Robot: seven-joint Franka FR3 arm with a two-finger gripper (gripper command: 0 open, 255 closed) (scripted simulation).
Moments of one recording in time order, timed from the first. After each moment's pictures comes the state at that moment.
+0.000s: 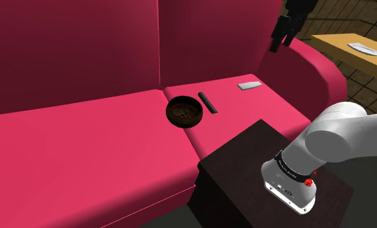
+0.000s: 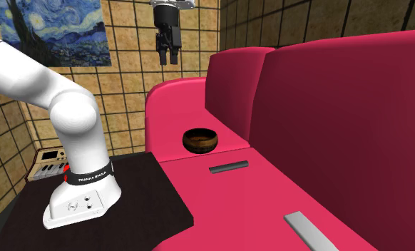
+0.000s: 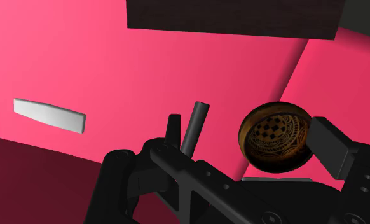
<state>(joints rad) 0.02 -0.81 -0.05 -2.31 -0.09 1.46 -0.06</state>
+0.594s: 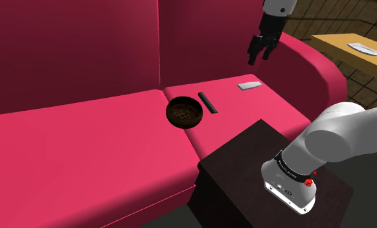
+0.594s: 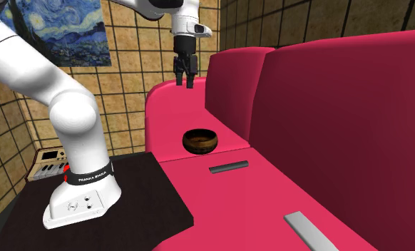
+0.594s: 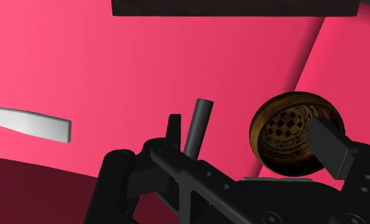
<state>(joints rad) 0.02 -0.65 -0.08 -2.41 -0.08 1.67 -0.02</state>
